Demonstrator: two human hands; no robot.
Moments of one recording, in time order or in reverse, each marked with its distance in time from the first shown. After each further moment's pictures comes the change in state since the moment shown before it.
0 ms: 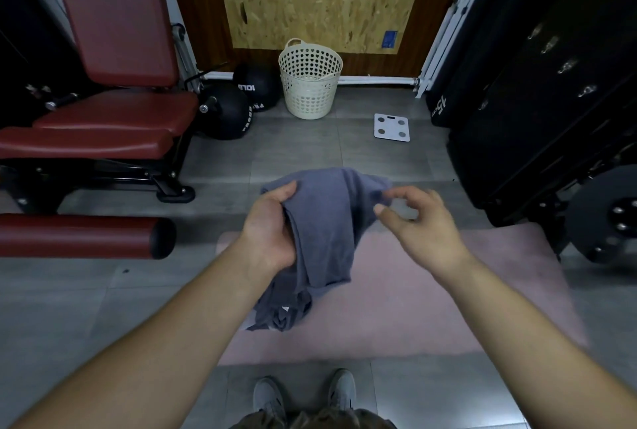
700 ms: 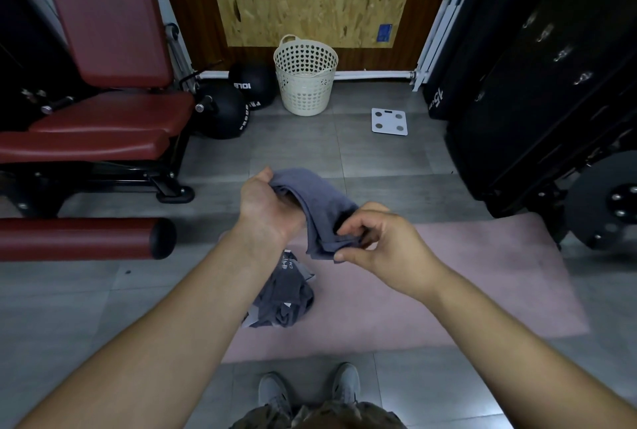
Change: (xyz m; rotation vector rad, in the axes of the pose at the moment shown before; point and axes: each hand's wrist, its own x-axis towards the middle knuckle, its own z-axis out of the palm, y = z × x) left_hand 0.009 0.013 0.018 -0.345 0.058 0.075; right_hand -0.024 0.012 0.023 0.077 -0.333 -0.348
